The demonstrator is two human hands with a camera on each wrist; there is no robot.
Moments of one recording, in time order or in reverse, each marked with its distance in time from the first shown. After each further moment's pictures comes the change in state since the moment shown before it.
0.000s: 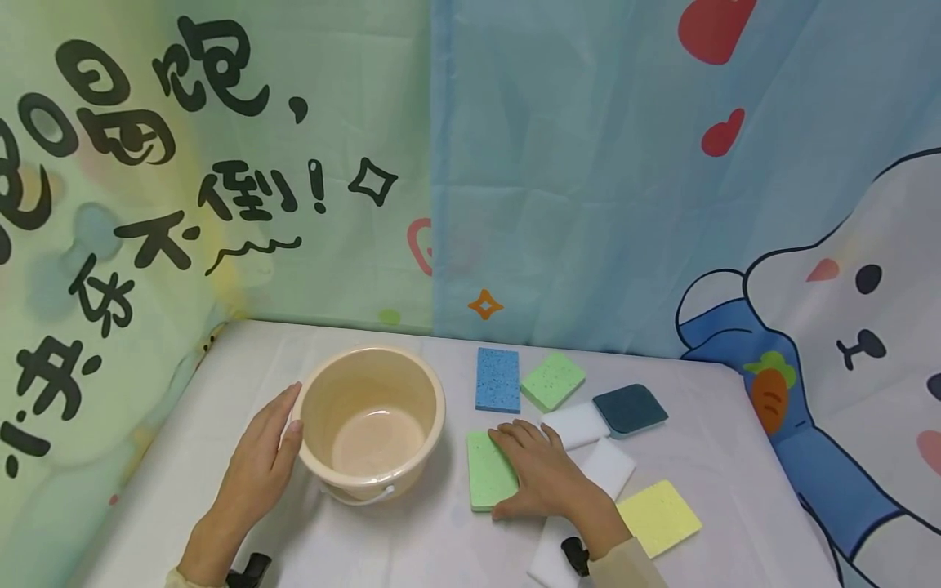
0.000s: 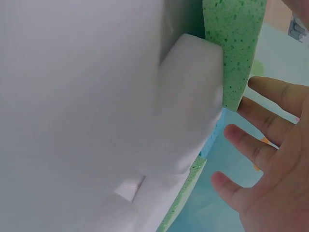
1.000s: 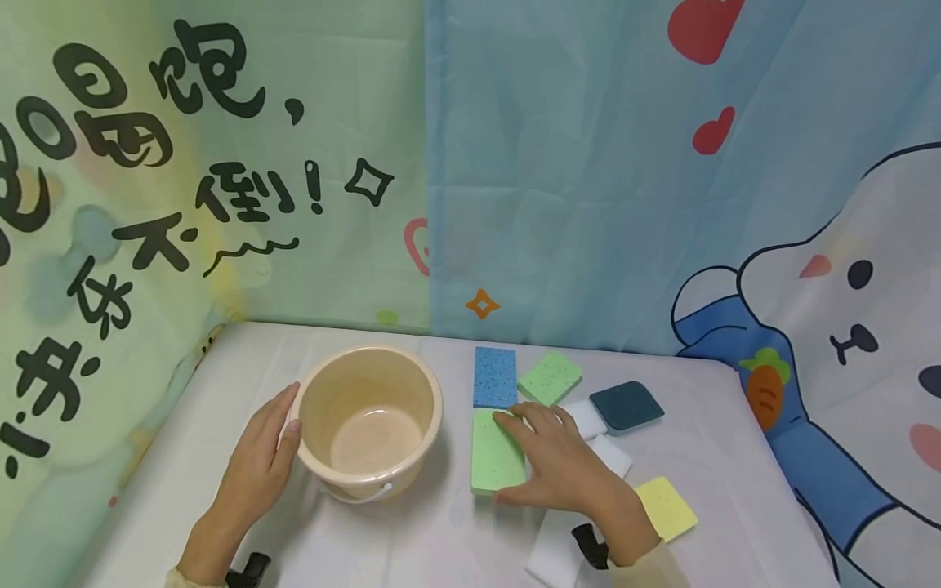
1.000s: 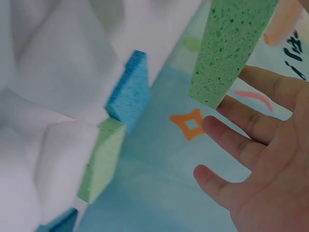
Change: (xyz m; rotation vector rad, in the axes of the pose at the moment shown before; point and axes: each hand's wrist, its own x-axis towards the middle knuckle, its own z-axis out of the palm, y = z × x) left_hand -0.001 0.002 0.000 -0.009 -0.008 -0.002; right_hand -0.017 -0.017 -0.050 -0.033 0.088 -0.021
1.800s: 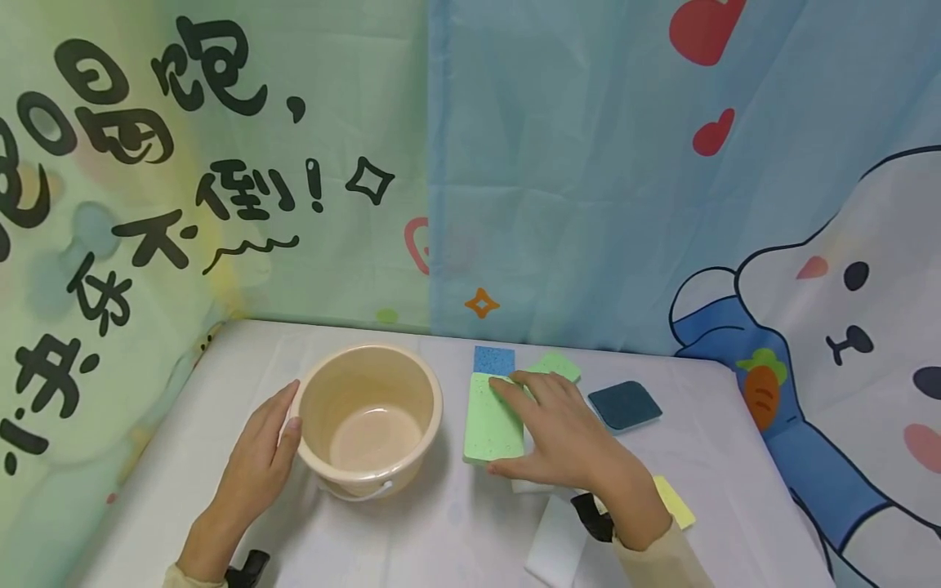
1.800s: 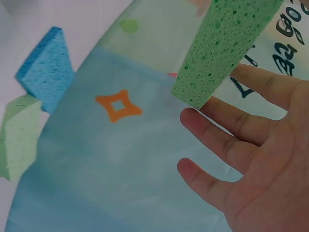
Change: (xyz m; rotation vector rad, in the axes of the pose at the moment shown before) left_hand 0.001 0.001 -0.001 -0.017 -0.012 -0.009; right_hand 0.010 -0.016 -0.050 -0.100 0.158 -0.162
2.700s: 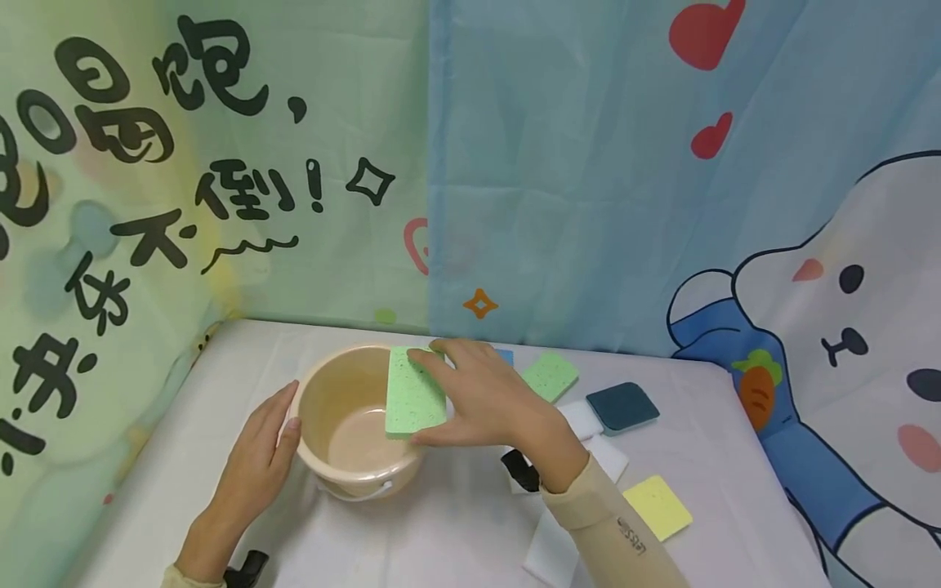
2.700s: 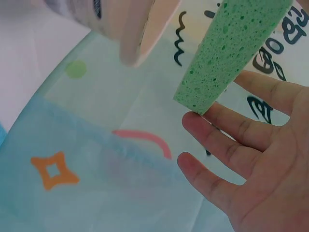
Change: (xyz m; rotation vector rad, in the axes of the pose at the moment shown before) left_hand 0.001 -0.001 0.001 -0.010 0.015 0.019; right_hand 0.083 -0.045 -0.009 0.061 -0.018 -0.122
